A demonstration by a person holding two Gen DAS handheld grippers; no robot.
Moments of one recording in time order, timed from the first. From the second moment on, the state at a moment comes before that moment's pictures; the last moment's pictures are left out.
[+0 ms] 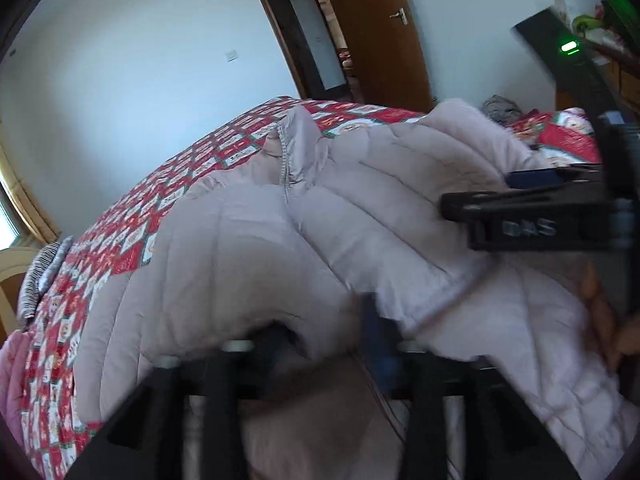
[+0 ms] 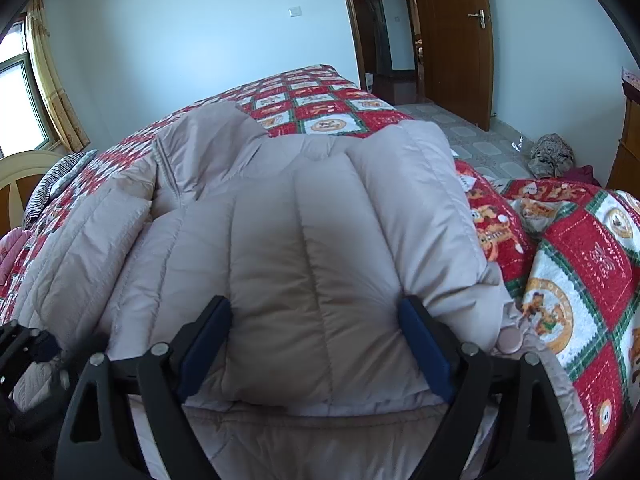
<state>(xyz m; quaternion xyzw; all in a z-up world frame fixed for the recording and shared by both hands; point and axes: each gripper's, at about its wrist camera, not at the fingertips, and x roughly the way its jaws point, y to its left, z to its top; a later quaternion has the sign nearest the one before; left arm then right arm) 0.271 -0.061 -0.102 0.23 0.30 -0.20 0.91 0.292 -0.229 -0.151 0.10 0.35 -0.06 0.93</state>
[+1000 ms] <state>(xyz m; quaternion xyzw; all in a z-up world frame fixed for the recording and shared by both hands) 0.296 0.205 -0.133 -0.28 0.33 0.10 0.90 0.331 0.003 -0.124 -0.22 0.32 0.06 0.92</state>
